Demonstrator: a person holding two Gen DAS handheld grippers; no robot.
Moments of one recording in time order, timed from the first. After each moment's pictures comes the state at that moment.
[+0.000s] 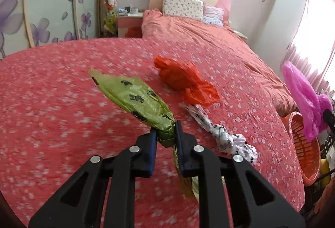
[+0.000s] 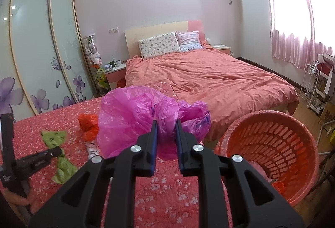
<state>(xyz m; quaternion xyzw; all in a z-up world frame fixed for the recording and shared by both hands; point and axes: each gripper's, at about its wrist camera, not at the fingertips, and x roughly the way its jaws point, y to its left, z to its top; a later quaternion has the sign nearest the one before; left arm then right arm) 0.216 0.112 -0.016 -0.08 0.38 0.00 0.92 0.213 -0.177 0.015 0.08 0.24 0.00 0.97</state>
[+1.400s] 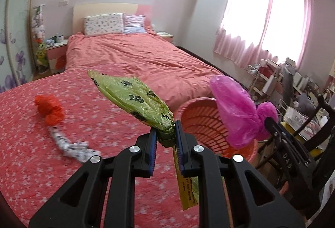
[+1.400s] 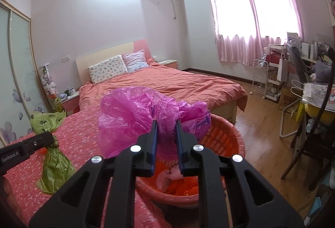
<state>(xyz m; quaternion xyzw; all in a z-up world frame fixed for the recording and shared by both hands) 0.177 -0.093 0.035 -0.01 0.32 -0.24 0.92 0.111 -0.317 0.007 0.12 0.18 -0.18 0.96</state>
